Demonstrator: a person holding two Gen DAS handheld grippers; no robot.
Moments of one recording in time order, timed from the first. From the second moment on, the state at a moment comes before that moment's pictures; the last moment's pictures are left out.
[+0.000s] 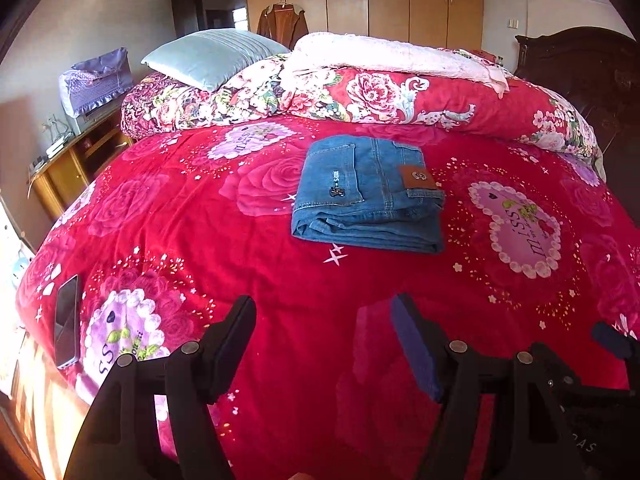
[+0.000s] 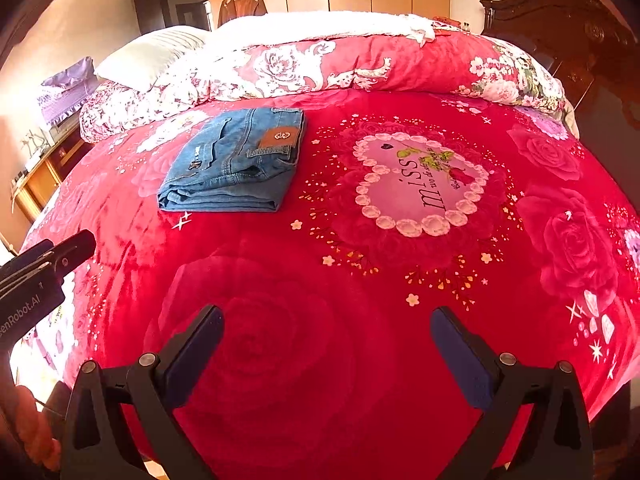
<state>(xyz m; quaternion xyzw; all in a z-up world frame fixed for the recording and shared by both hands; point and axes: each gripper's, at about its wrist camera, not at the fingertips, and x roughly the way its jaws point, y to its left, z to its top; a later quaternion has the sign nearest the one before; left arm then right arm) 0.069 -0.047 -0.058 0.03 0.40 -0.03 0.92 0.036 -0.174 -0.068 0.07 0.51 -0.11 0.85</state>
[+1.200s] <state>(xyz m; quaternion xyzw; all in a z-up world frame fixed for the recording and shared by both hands) 0.074 -0.042 -0.060 -0.01 0.41 -0.05 0.91 0.035 -0.184 -0.056 0.08 0.49 -0.13 0.86</state>
